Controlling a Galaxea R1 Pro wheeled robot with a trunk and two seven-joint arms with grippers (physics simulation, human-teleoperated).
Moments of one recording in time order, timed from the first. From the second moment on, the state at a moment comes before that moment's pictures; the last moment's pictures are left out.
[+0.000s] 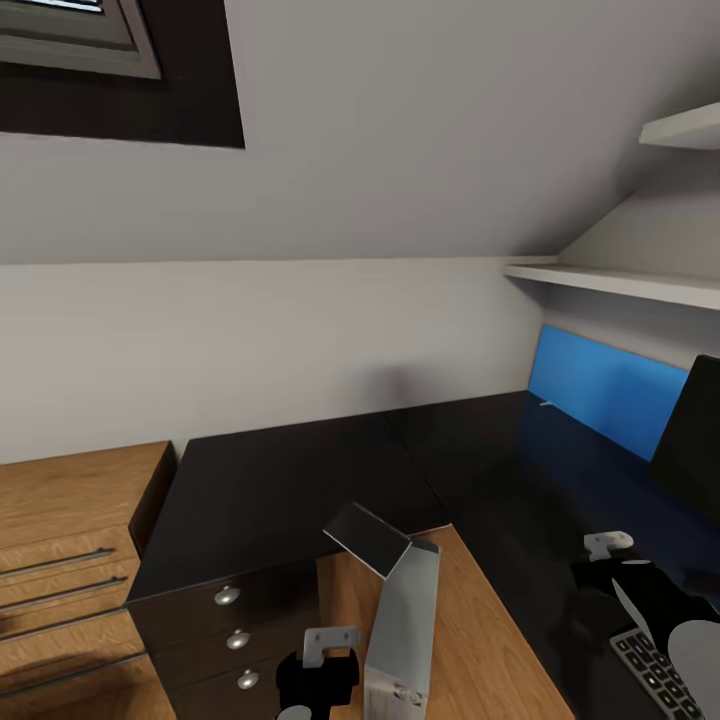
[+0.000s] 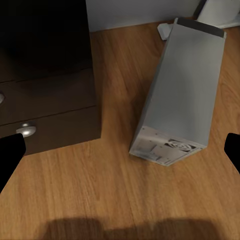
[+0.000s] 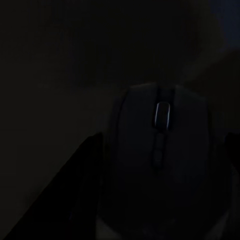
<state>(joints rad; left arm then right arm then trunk) -0.15 -0.07 -0.69 -1.16 0.54 0.29 0.68 -0.72 -0.36 -0.10 -0.31 0.21 0.26 0.20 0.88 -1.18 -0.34</state>
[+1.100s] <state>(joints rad) -0.15 -0.07 -0.68 -1.16 0.54 0.28 0.68 -0.72 -0.35 -0.11 -0.43 0.22 0.21 0.21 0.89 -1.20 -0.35</state>
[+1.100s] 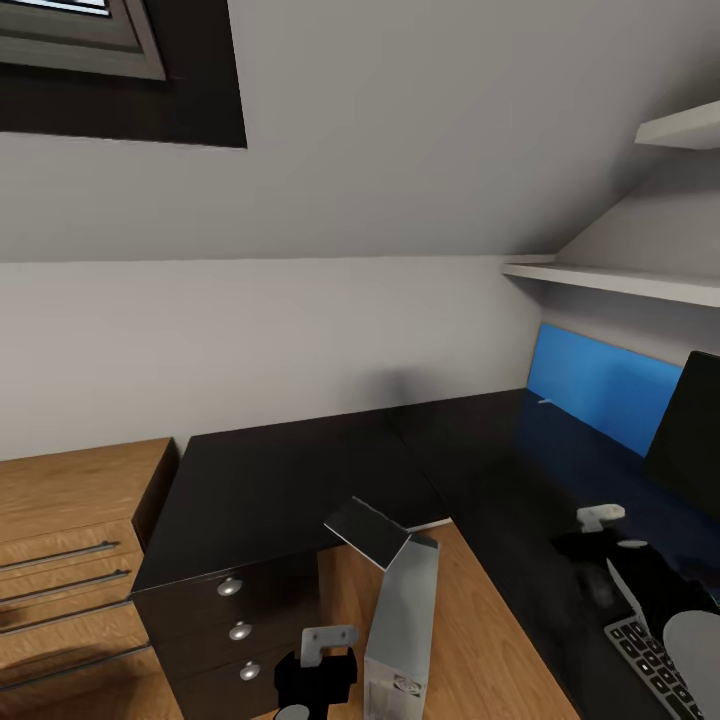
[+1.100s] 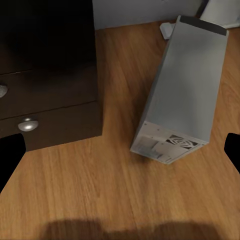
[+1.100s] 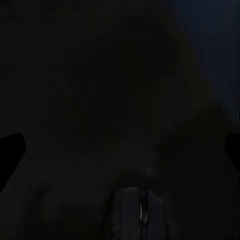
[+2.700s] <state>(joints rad) -0.15 -0.06 -0.56 -0.89 0.55 0.09 0.67 -0.46 0.13 0.02 -0.59 0.12 -0.14 -0.31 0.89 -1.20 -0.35</state>
